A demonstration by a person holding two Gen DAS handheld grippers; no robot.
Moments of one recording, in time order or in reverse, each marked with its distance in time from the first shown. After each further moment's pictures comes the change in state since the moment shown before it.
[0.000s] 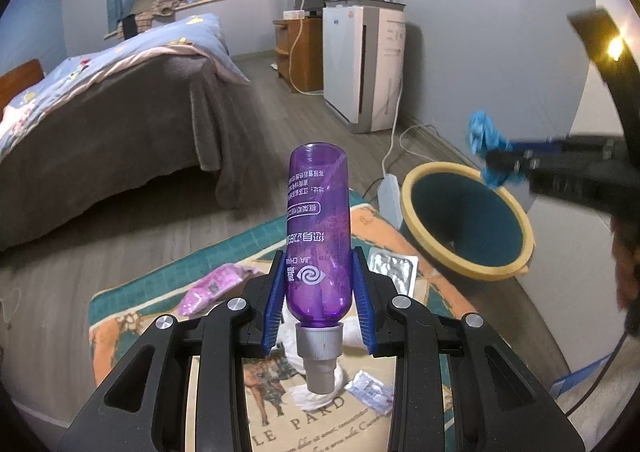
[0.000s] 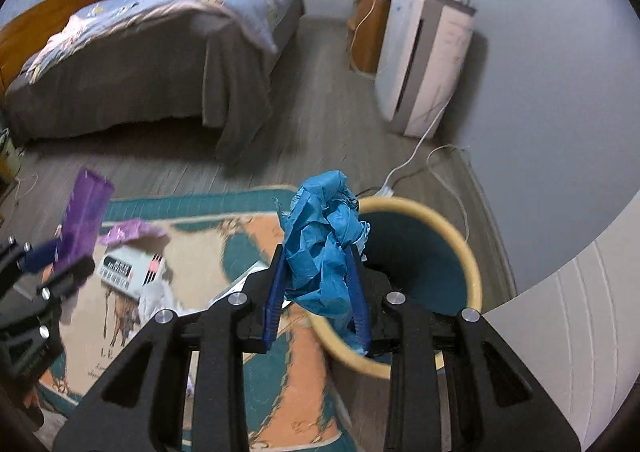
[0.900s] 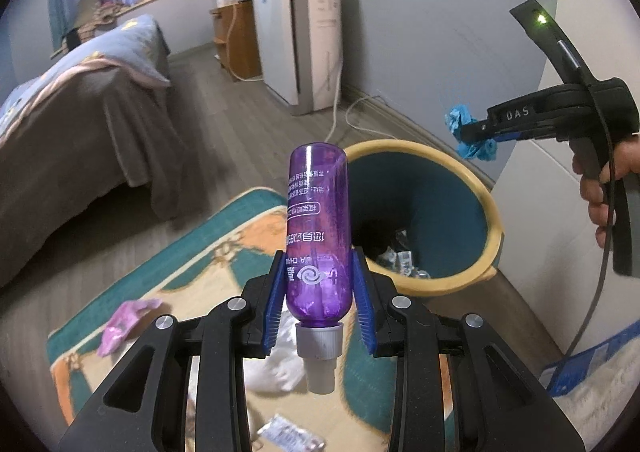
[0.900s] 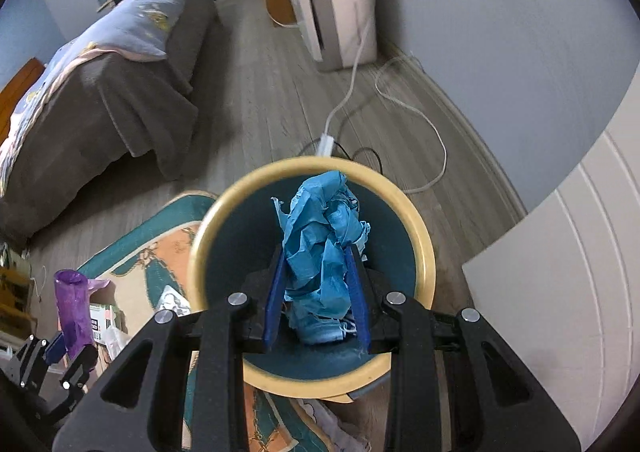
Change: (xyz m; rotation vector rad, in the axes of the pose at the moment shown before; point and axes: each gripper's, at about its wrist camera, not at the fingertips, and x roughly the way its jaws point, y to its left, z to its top) left arm 0.069 -0.098 0.021 0.144 0.081 -0.121; right arm 0.086 -0.165 -0.022 0.394 0.208 0.055
